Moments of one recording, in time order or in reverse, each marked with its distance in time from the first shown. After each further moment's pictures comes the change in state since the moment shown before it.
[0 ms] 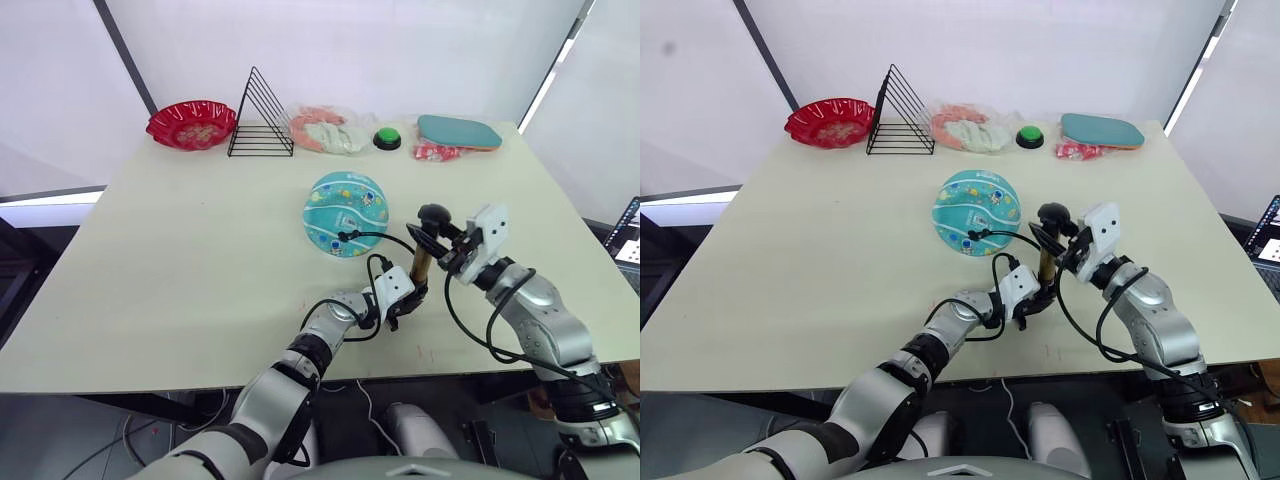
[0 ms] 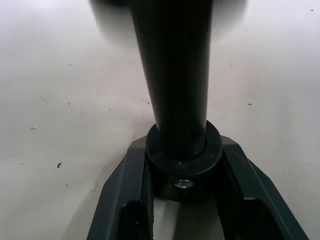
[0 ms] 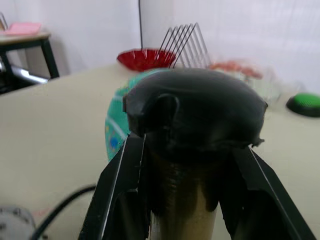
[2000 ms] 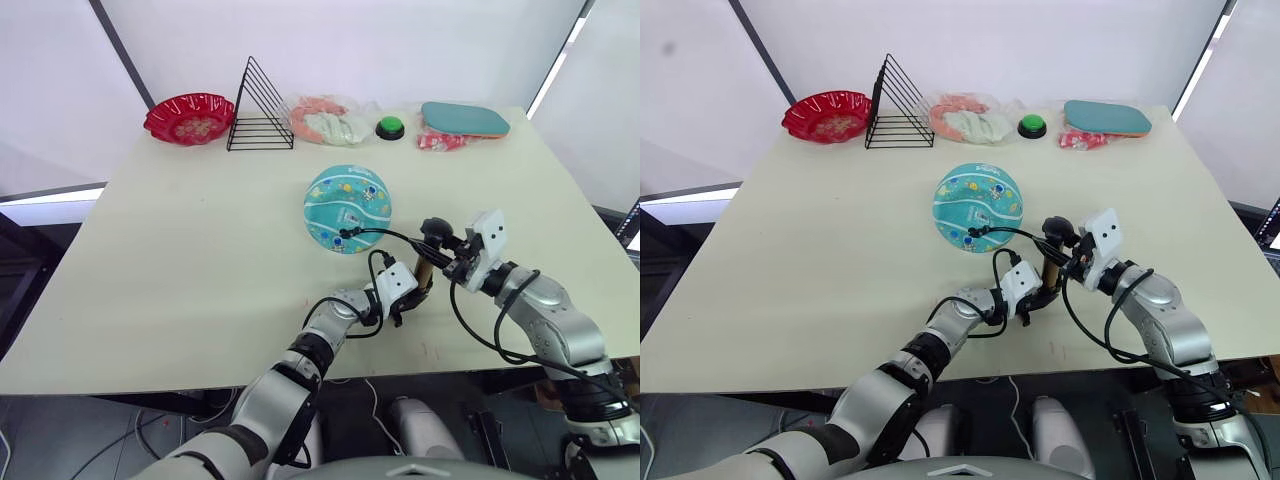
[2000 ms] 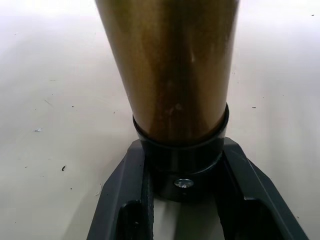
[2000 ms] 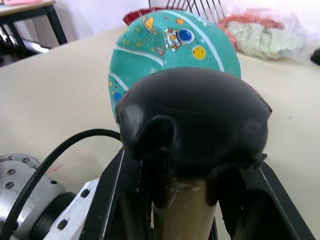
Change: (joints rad) left arm 0.007 0.001 -0.002 -0.040 -0.013 -0.016 -0.003; right arm -0.018 -0.066 -0.084 -0.115 0.042 0.212 0.038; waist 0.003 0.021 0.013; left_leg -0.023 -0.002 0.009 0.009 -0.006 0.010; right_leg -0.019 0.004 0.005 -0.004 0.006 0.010
